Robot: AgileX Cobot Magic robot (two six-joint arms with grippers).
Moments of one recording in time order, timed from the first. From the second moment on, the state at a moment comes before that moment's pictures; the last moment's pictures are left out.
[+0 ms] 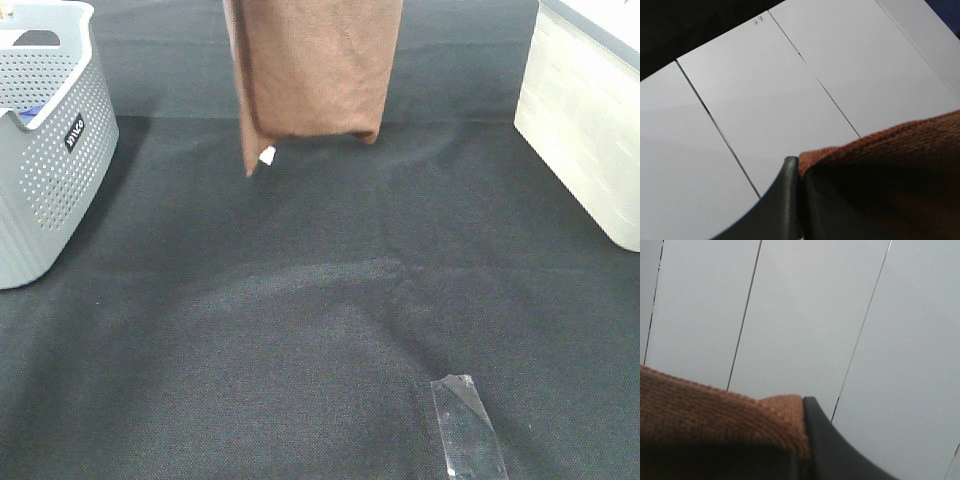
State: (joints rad) left arm -0.33 2.08 -2.19 0.05 -0.40 0.59; right arm 0.30 2.02 -2.27 -0.08 0.12 -0.22
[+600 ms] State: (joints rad) left arm -0.24 2.42 -2.61 0.08 -0.42 0.27; right arm 0.27 2.14 -2.27 -0.05 -0.13 -0.20
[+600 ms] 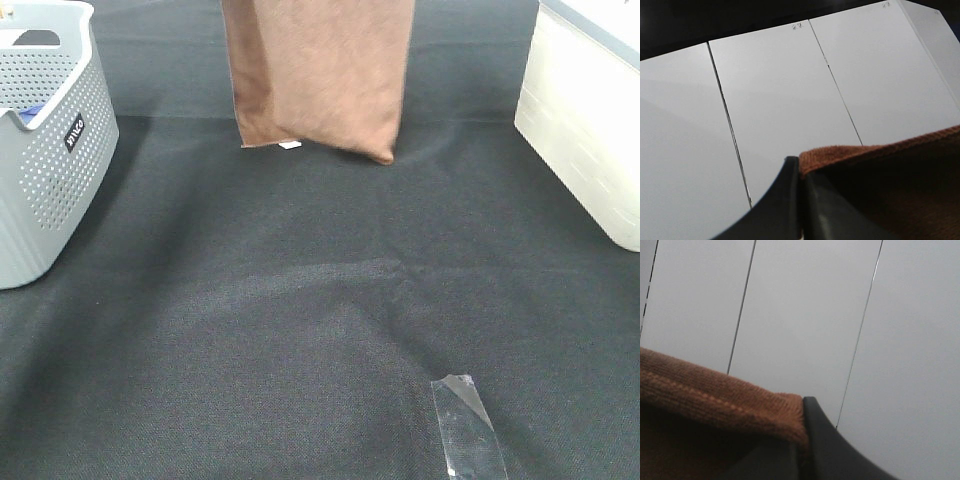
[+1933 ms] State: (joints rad) left arm -0.30 2.29 -2.82 0.04 1.08 0.18; right arm 0.25 1.99 -2.32 0.11 0.93 -0.09
